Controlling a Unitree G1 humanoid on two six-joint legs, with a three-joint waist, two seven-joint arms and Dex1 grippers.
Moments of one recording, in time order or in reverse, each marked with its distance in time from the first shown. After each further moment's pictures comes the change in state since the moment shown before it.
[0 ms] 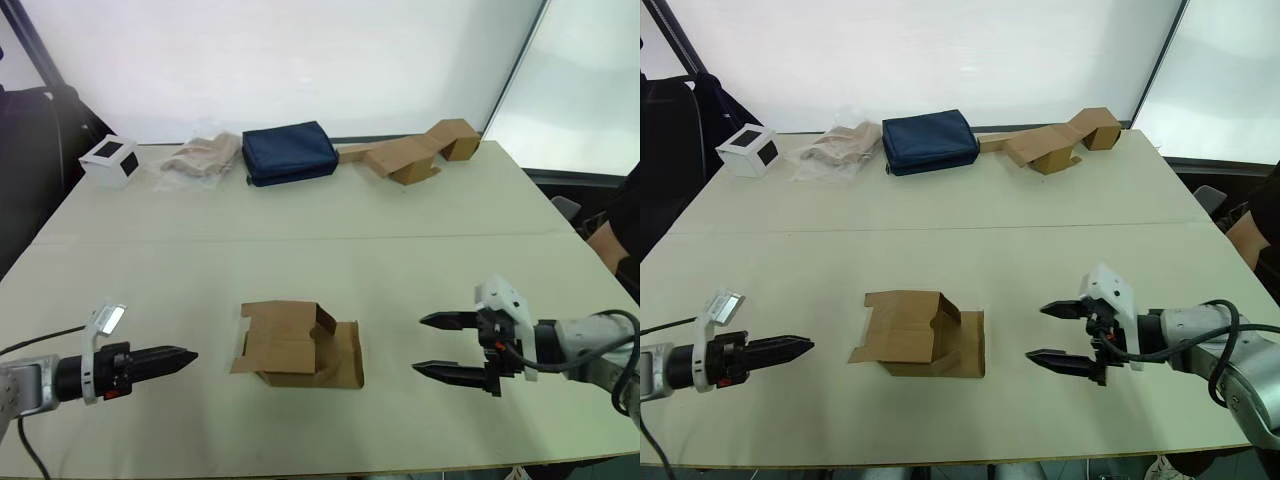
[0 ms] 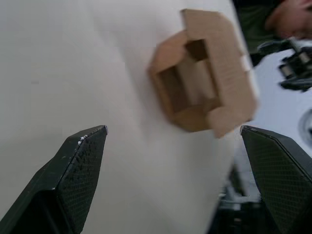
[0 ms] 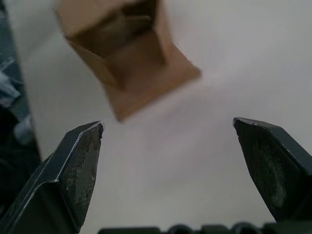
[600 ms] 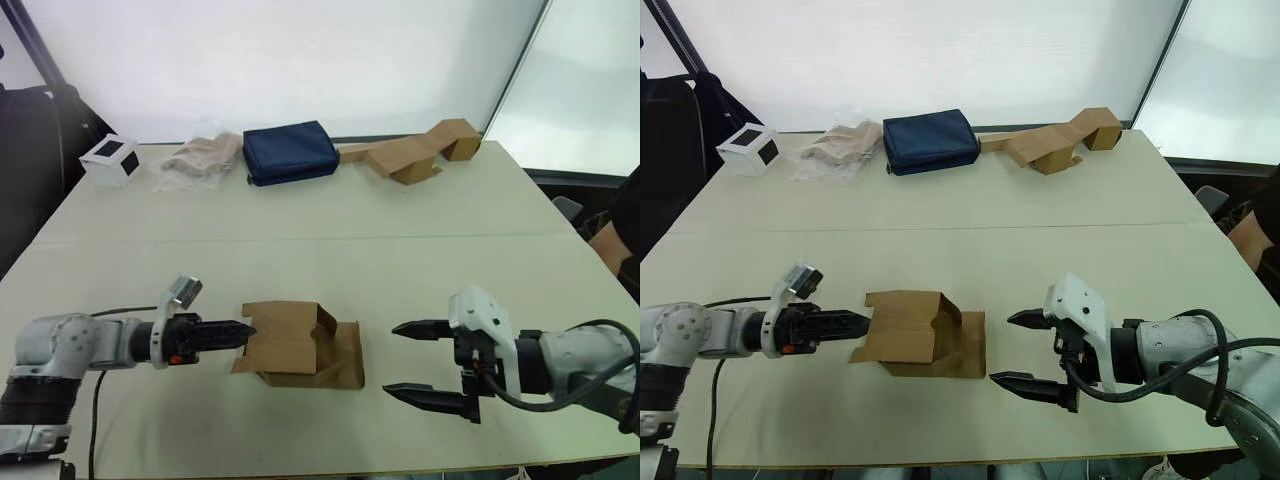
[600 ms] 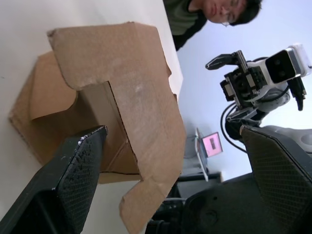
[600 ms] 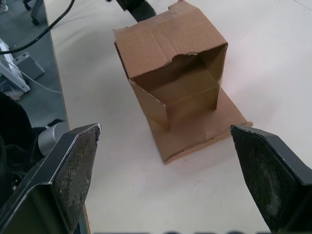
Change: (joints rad) left arm -0.311 -0.153 -0.252 0.085 -0.049 0.170 0.015; right arm 0.001 0.000 -0.025 -0.222 0.223 0.133 -0.267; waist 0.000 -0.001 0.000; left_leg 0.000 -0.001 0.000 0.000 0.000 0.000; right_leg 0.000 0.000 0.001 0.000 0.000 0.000
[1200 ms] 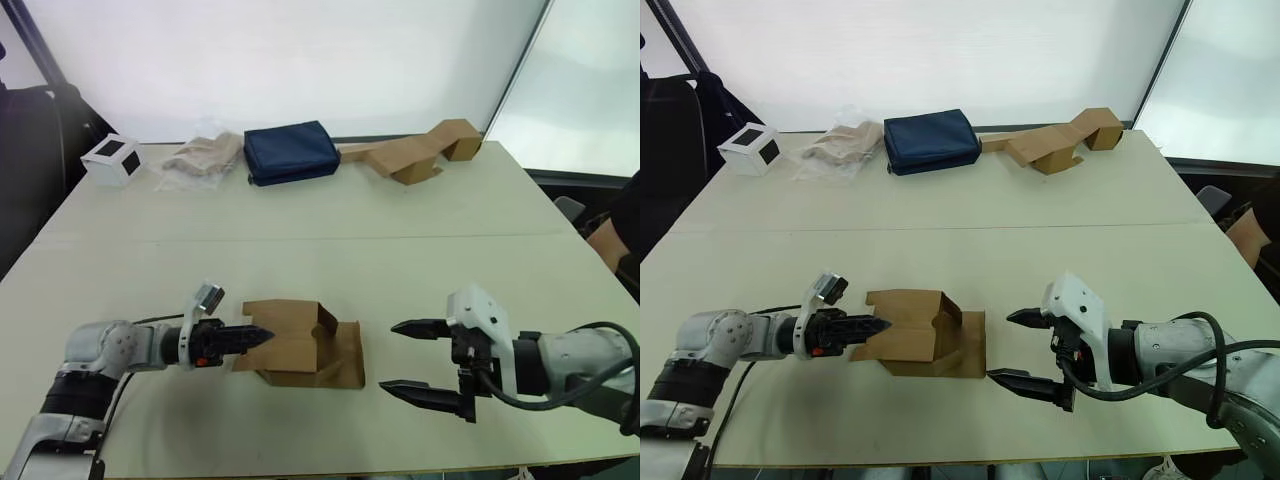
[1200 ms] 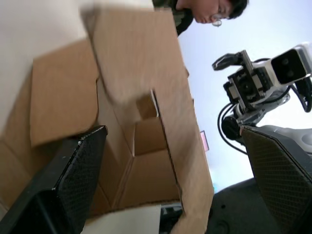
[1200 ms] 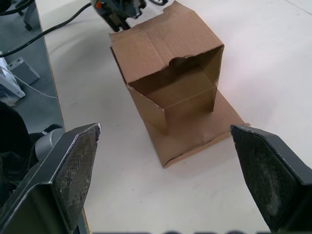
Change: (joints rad) left arm -0.067 -0.111 -0.118 0.162 0.103 -0.161 -0.111; right arm 0.003 -0.021 0.011 -0.008 0.062 -0.009 -0.078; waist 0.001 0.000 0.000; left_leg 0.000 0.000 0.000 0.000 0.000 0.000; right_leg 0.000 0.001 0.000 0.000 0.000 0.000
